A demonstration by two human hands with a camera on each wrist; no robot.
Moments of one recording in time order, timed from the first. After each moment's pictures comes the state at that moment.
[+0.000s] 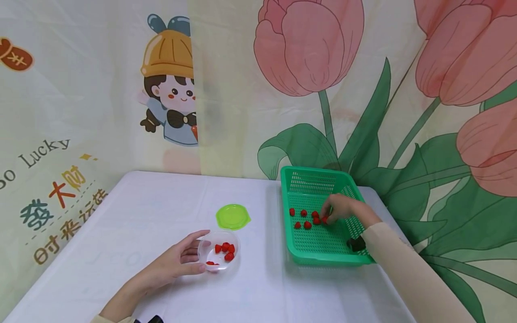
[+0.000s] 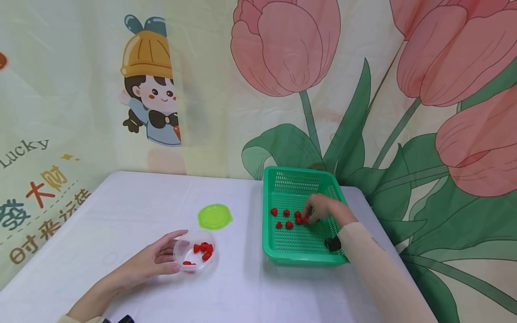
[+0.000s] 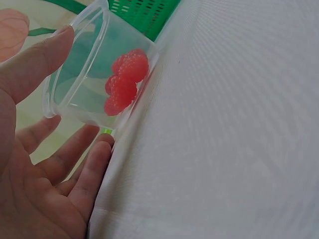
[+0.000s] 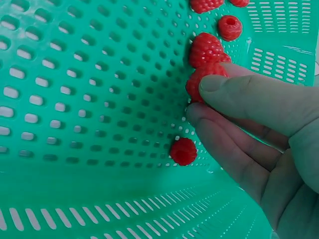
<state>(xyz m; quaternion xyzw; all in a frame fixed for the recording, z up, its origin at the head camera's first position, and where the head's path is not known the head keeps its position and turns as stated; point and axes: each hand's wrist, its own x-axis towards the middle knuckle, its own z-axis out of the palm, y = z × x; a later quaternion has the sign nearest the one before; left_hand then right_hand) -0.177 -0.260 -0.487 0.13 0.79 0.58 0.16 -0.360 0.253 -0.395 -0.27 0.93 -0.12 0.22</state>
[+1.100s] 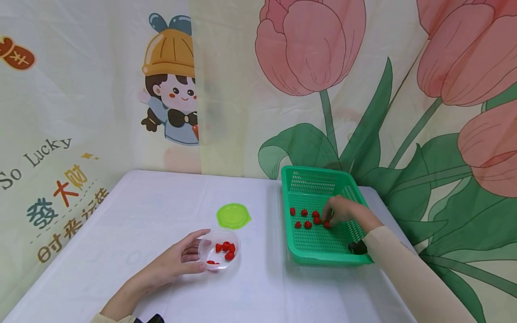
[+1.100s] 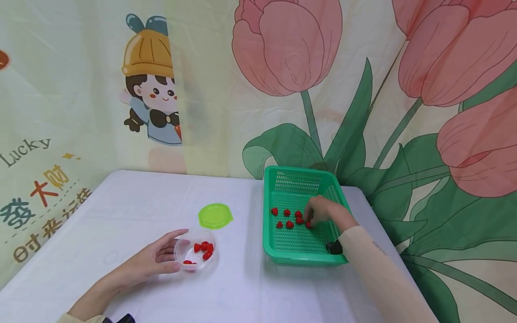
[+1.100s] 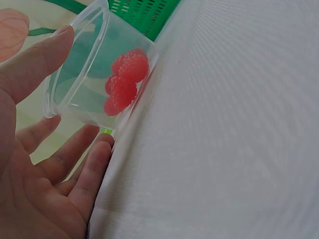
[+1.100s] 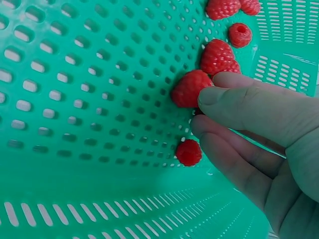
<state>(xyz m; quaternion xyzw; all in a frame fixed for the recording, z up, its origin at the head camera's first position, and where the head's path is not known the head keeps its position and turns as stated) -0.175 -0.261 -0.483 0.14 0.78 0.58 0.16 -0.352 0.250 -0.400 -0.25 0.94 -0.09 0.20</state>
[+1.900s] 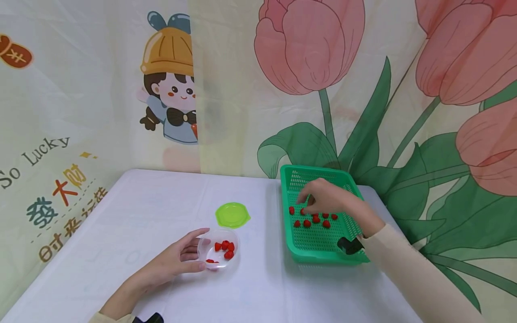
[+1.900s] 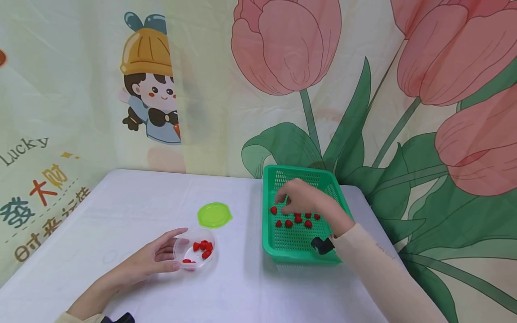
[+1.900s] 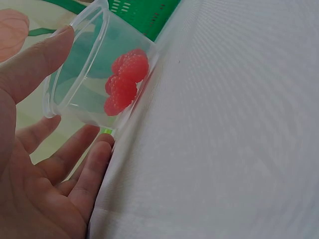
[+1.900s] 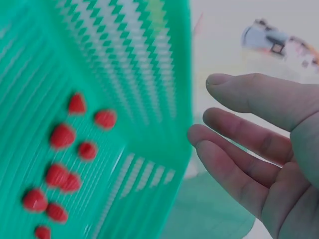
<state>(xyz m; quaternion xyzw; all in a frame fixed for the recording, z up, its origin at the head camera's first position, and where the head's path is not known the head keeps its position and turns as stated) -0.175 -0.260 -0.480 0.14 0.78 0.59 0.16 -0.297 0.178 -0.316 -0.40 0.90 -0.17 0.10</state>
